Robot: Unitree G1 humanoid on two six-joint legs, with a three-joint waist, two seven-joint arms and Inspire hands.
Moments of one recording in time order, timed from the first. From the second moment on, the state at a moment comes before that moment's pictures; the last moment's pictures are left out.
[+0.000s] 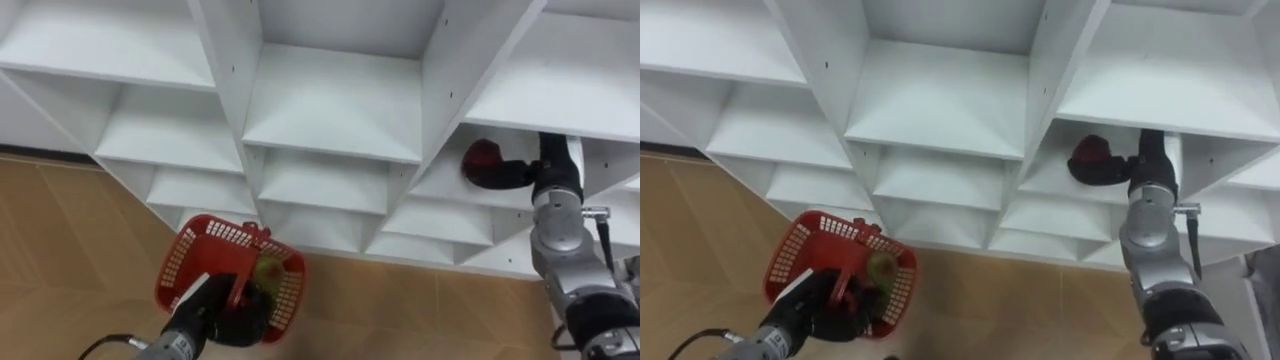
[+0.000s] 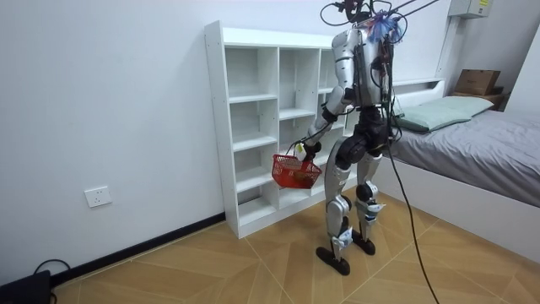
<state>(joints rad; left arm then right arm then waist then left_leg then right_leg) 0.07 0.29 -0.17 0.66 -0.05 -0.15 -0.23 -0.43 -0.39 0.07 0.94 0.04 -0.23 -0.31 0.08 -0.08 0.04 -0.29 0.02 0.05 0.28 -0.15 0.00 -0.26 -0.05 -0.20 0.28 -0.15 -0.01</state>
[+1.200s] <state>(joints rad) -0.06 0.27 -0.23 0.73 -0.05 -0.13 -0.18 -0.50 -0.42 0.07 1.05 0.06 -0.21 -0.32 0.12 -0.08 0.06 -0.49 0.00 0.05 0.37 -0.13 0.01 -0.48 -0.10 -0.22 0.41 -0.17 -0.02</state>
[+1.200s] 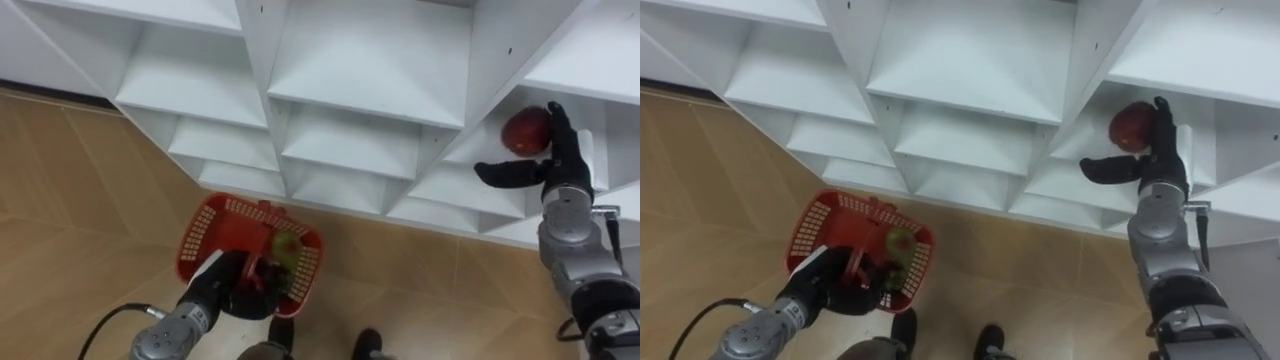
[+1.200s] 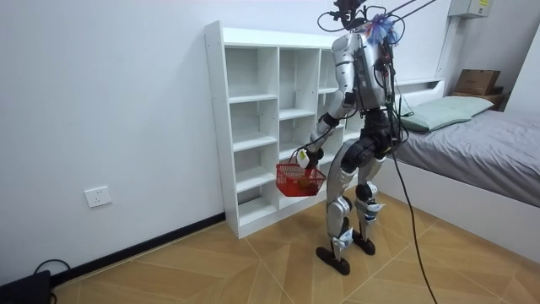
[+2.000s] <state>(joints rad) -0.07 0.27 -0.25 0.75 -0.05 -0.11 -0.17 -0.54 -0.44 0.08 1.06 0.02 -0.17 -0.35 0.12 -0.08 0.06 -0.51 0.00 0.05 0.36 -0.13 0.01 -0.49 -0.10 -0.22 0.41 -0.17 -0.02</state>
